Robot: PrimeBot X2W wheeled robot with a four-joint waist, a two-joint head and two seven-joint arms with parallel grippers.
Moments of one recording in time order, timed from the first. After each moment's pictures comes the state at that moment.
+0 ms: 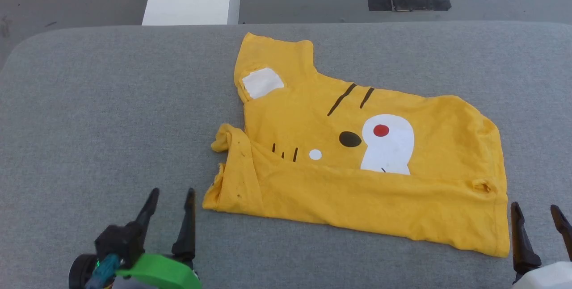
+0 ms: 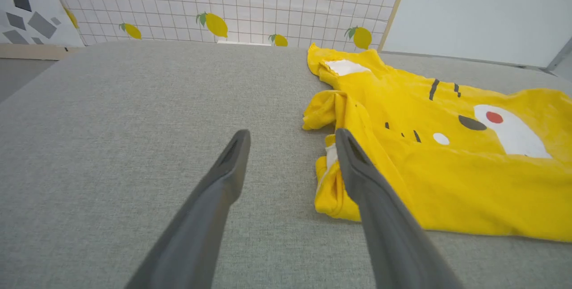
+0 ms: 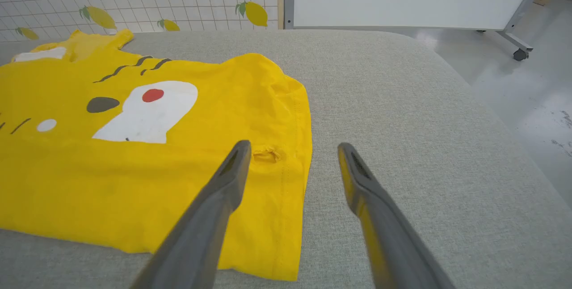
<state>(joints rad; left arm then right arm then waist) 0.03 0.48 -0.47 -0.11 -0.59 0.33 -0.23 0.22 -0.05 -0.27 -0.18 0.10 0.13 0.08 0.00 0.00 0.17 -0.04</state>
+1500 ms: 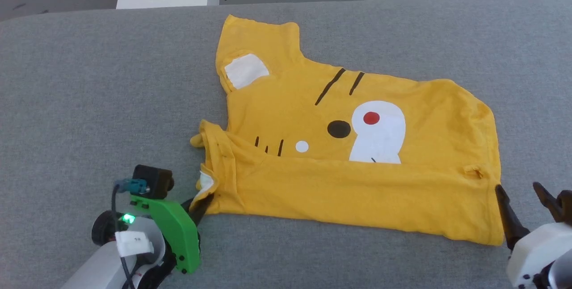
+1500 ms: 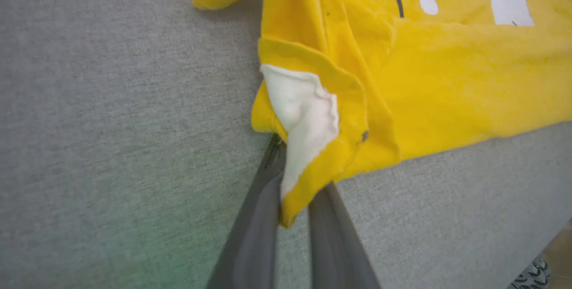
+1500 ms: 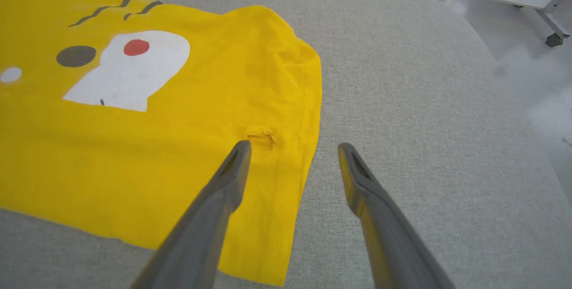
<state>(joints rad) -0.26 0.54 -0.60 0.12 -0.82 0.03 0.26 0.11 -0.18 -0.18 -0.18 0.13 0.13 0.30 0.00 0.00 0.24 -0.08</state>
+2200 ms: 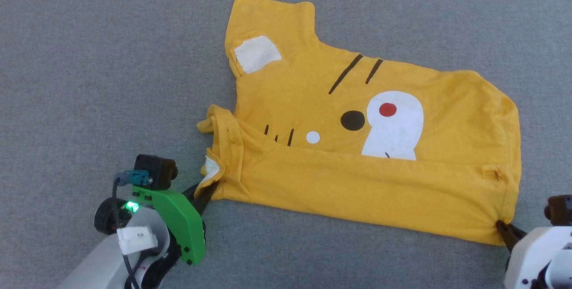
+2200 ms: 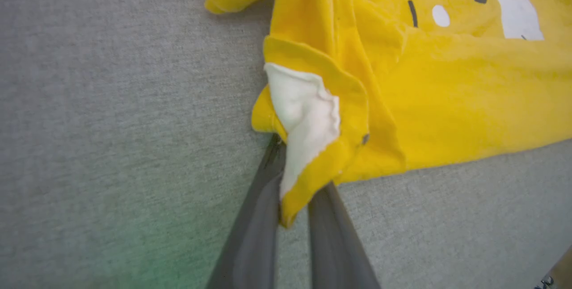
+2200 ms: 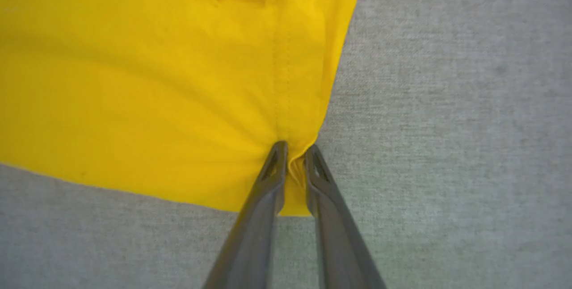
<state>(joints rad) -0.27 0.54 -0.59 0.05 -0.79 0.07 0.24 0.10 -0.21 -0.18 -0.03 0.31 0.13 0.60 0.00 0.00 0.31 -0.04</state>
